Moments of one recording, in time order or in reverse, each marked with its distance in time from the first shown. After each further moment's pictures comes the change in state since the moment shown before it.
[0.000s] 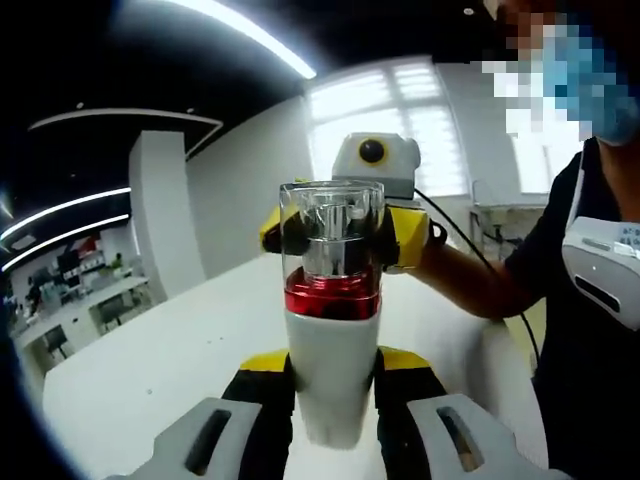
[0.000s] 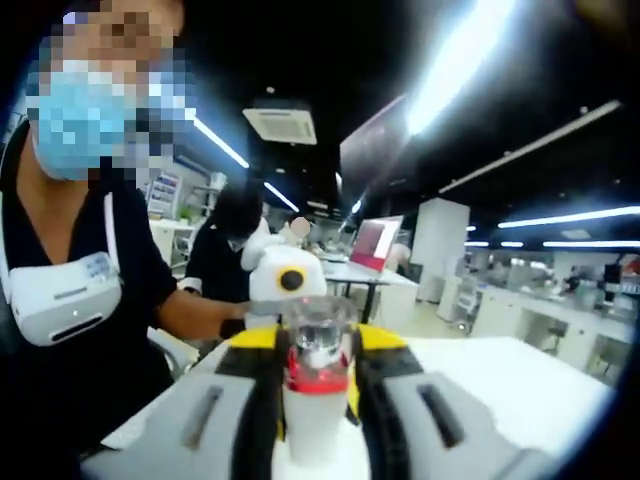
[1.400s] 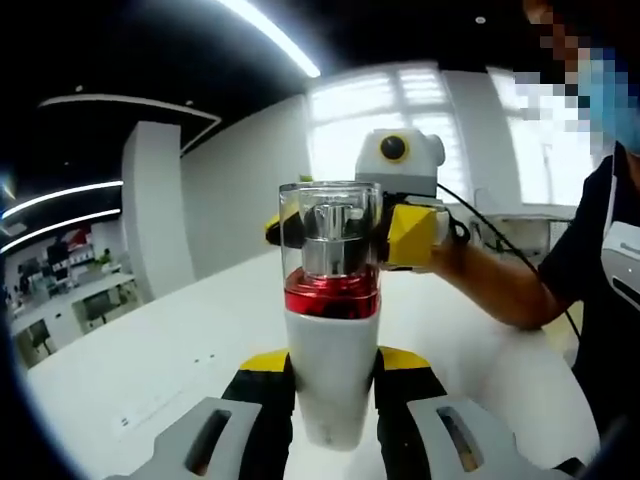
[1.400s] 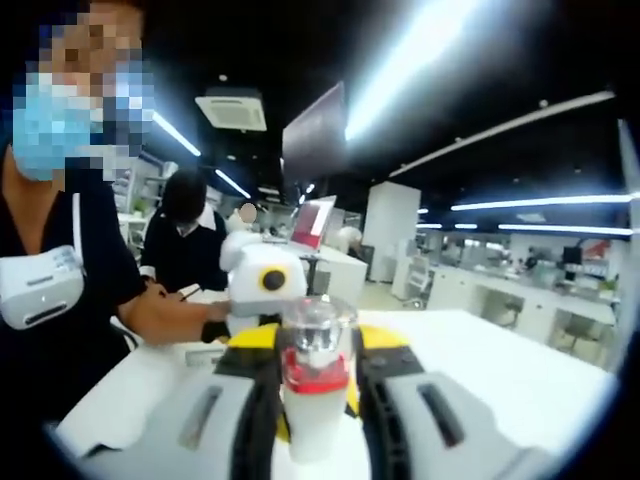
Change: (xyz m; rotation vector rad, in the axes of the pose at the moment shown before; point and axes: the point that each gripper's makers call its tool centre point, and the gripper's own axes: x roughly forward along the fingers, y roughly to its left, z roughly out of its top) left arm 0.102 0.054 0.000 -0.036 -0.020 -0.050; right arm -0.076 -0.086 -0.039 0.041 0.082 -0.230
